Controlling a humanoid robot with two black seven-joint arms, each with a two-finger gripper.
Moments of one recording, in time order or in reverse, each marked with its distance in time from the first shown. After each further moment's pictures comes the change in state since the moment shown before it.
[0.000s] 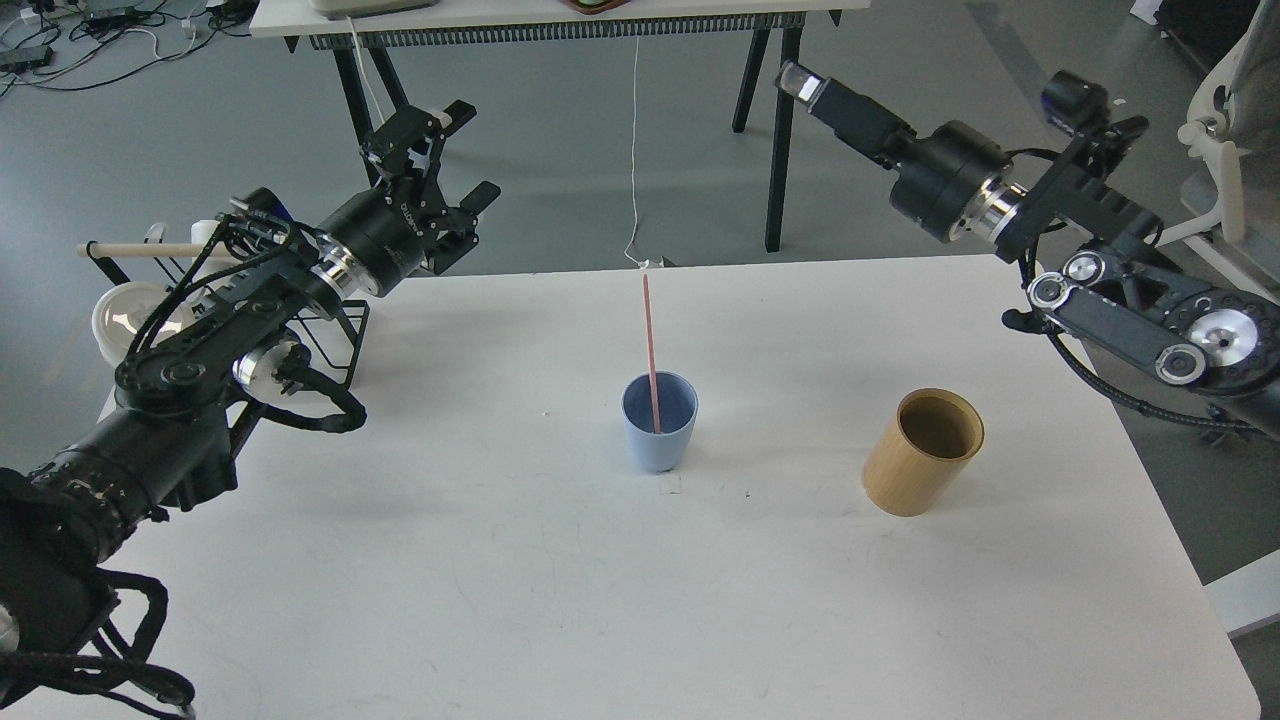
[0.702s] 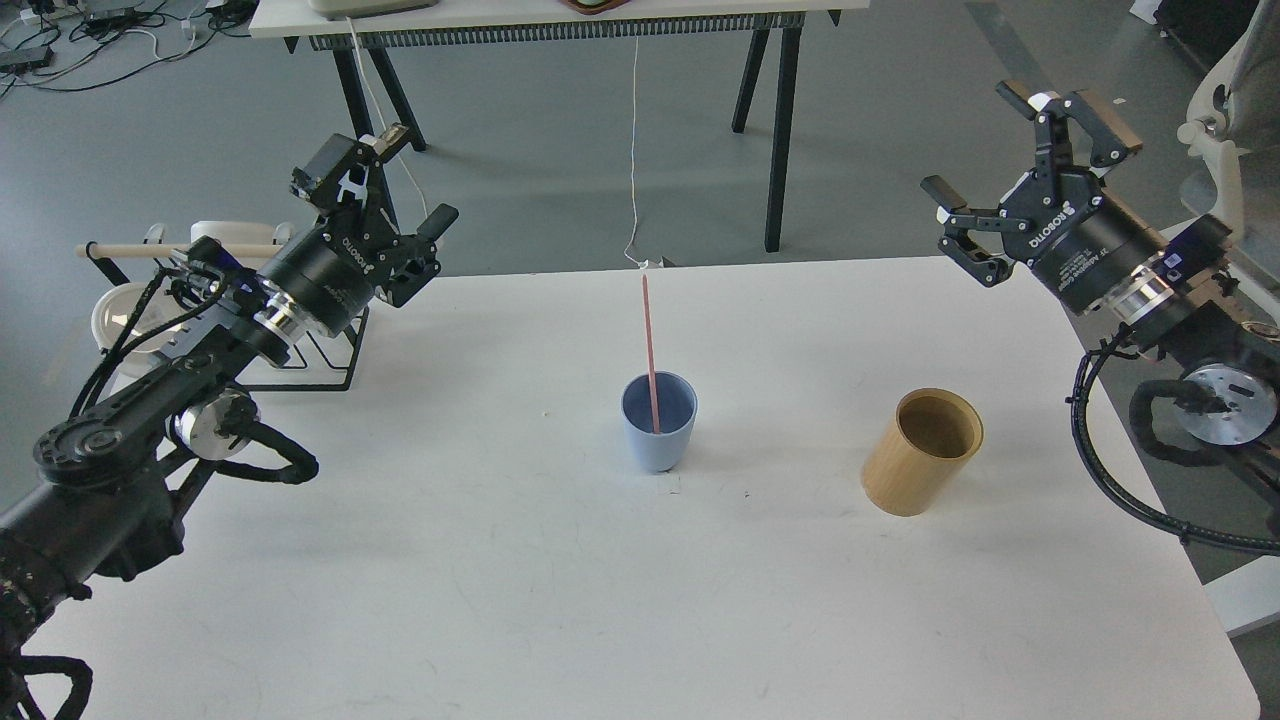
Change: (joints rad) left arm 0.216 0.140 -0.095 -0.253 -0.025 0.000 0.000; right arm -0.266 -0.114 0.143 0.030 0.690 0.536 0.000
